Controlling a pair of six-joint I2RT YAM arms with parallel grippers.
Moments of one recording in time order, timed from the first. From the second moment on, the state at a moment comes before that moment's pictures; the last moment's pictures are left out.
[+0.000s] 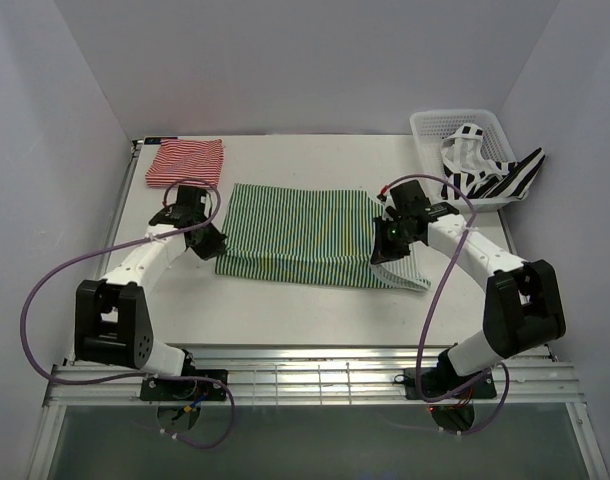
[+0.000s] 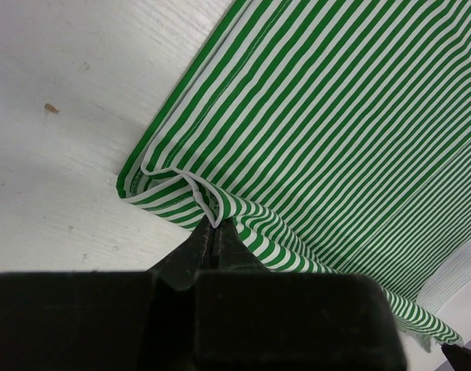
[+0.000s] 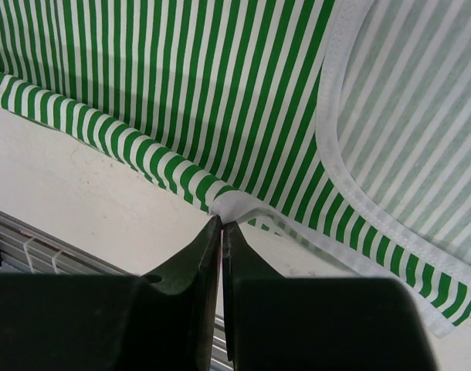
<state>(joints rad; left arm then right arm) -0.14 1.44 0.97 -0.62 -0.02 -0.83 0.38 1.50 1.05 -0.66 -0.29 0.27</state>
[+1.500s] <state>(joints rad) -0.15 1.76 1.20 -0.49 0.05 -0.84 0.42 1.72 1.24 -0.58 -0.33 0.18</state>
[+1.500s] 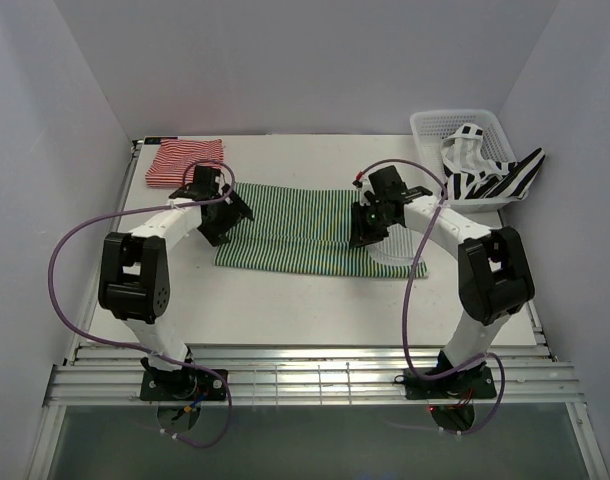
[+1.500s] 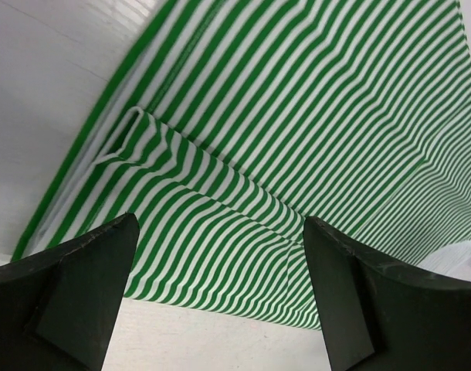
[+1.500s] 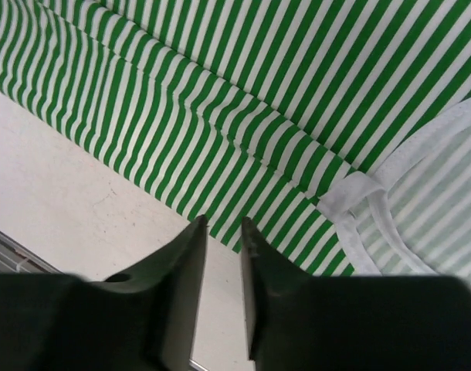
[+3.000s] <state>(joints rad) -0.17 1.44 1.06 -0.62 -0.04 -0.75 0.59 1.45 0.97 -0.48 -0.21 0.38</state>
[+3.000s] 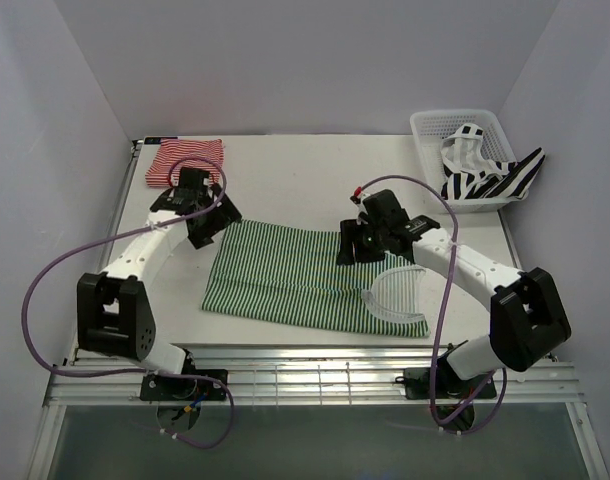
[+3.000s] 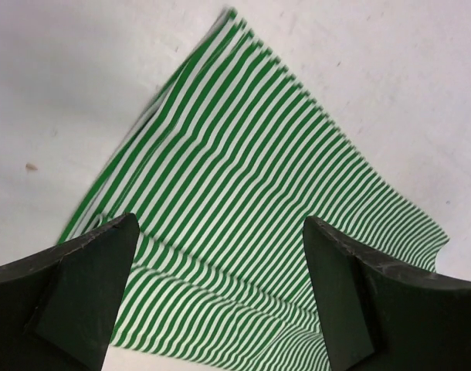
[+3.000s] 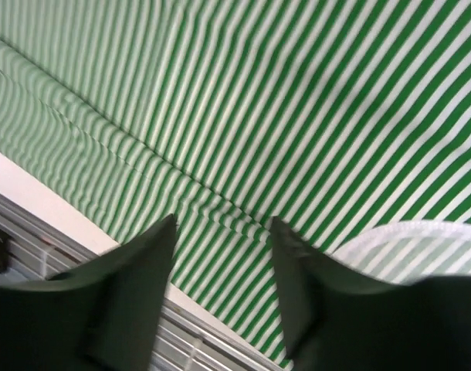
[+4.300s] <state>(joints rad) -0.16 2.10 1.54 -0.54 -0.11 -0.52 0.32 1.86 1.29 -0.49 -0.23 0.18</state>
